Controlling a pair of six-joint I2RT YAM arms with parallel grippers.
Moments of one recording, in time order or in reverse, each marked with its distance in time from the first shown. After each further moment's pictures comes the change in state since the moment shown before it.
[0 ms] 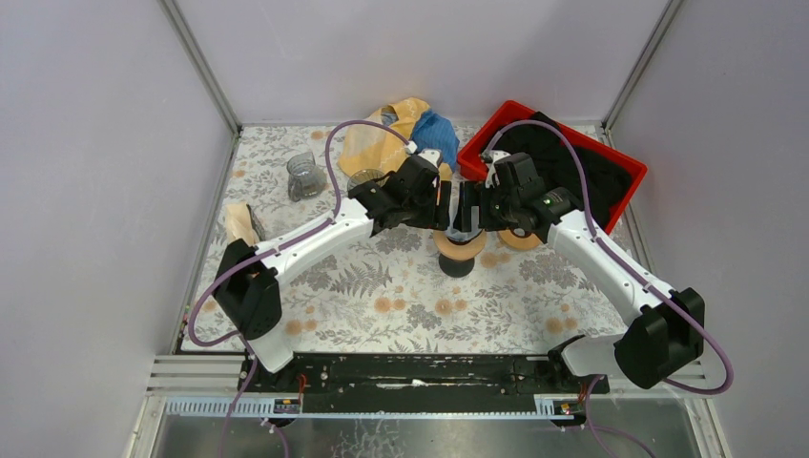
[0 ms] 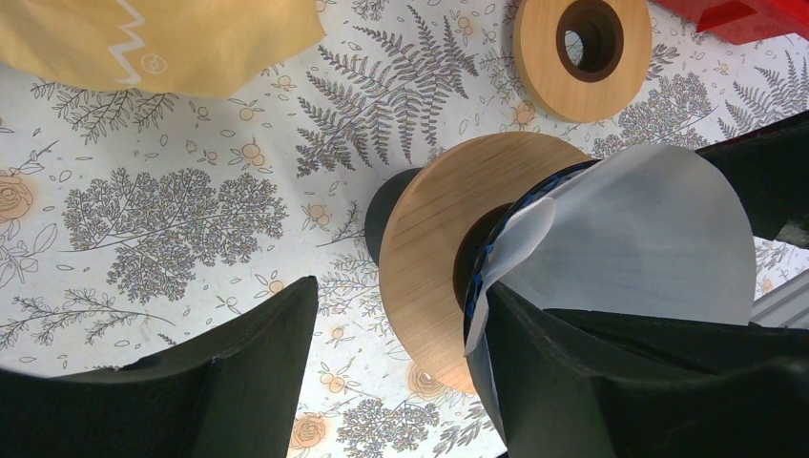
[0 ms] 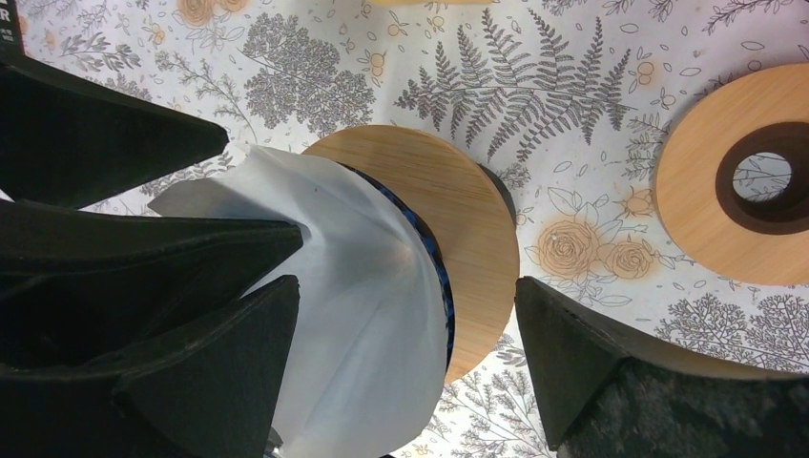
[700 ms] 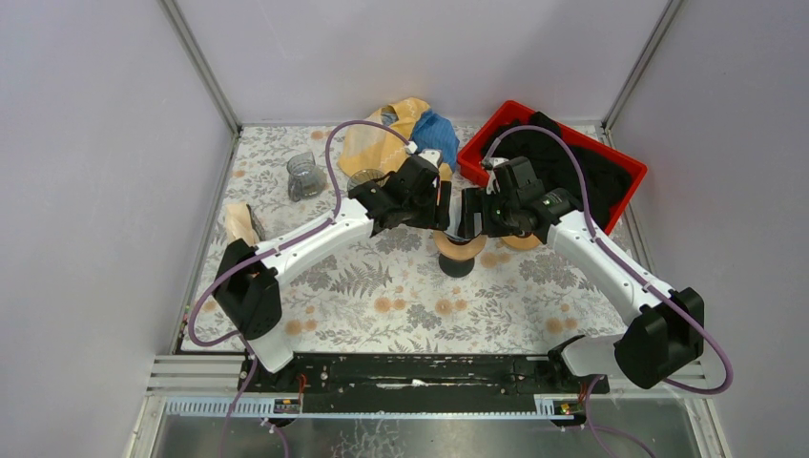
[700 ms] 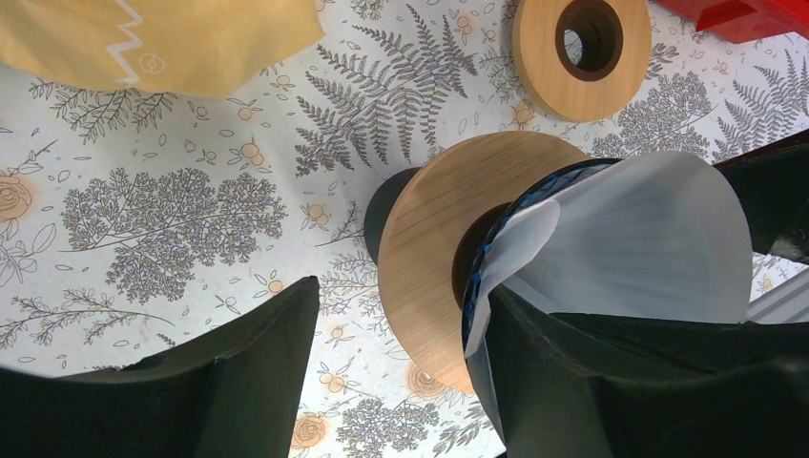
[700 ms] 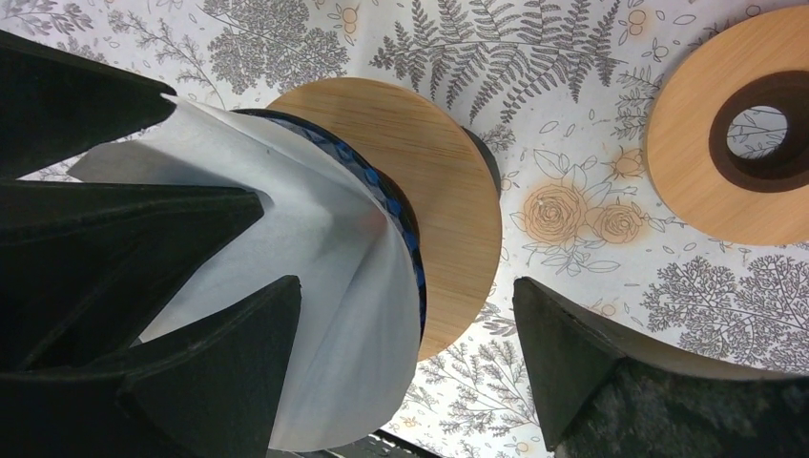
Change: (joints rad) left arm 0.000 0.000 0.000 0.000 0.001 0.000; right arm 0.000 0.000 -0.010 -0.066 0.011 -0.011
